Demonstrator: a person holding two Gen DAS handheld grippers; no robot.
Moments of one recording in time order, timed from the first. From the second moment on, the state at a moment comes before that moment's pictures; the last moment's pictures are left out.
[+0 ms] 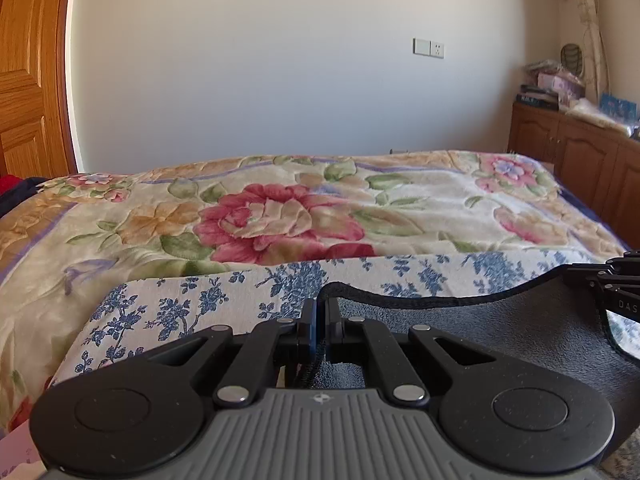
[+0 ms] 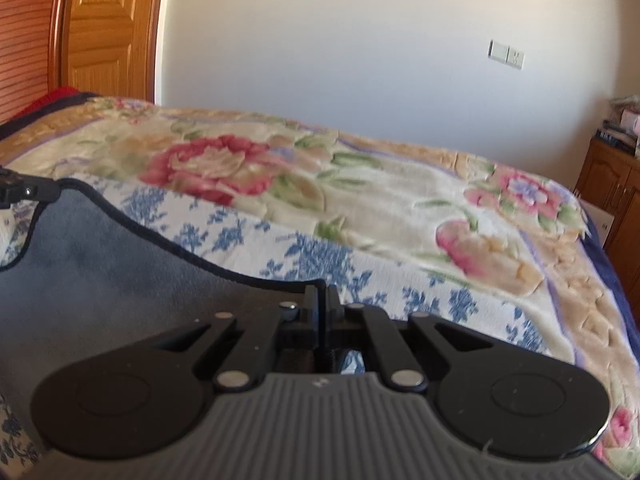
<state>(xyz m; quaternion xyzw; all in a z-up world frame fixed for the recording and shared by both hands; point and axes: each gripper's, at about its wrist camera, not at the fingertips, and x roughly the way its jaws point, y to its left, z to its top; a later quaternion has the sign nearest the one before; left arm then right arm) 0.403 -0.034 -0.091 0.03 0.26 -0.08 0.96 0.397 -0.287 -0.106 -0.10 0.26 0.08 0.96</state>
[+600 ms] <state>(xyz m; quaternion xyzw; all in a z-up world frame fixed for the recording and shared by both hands) 0.403 -0.037 -0.097 0.02 0.27 -0.07 0.96 0.401 -0.299 -0.113 -0.08 0.29 0.07 0.95</state>
